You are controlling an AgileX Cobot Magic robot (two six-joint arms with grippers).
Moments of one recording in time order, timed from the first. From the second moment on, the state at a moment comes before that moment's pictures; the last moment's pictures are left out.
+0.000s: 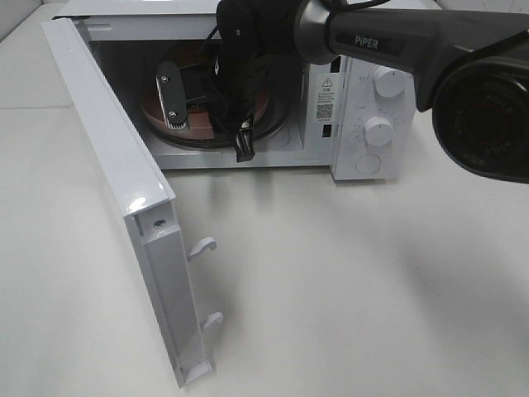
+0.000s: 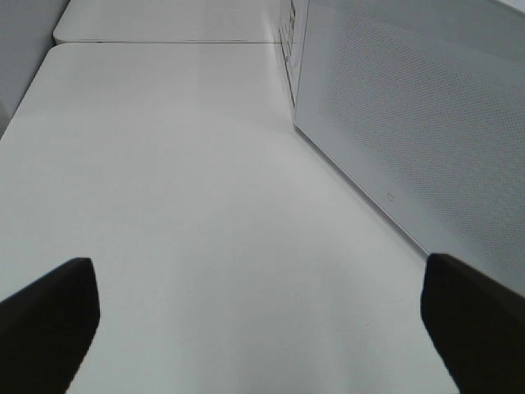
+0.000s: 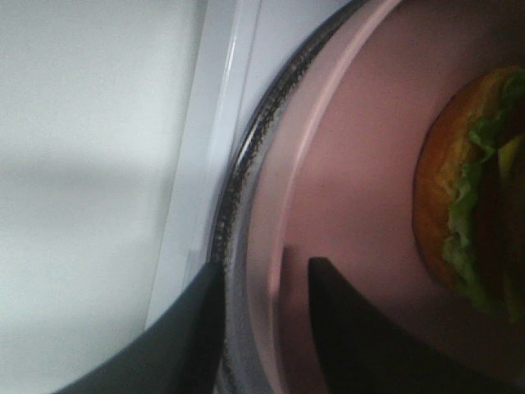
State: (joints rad) left arm -0.08 0.00 -0.50 -0.01 1.04 -0.01; right arm 0.66 2.46 -2.14 -0.08 0.73 -1.20
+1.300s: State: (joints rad) left arm -0.08 0.00 -0.50 -0.01 1.04 -0.01; right arm 0.66 2.39 -2.14 -0.05 0.99 -1.15
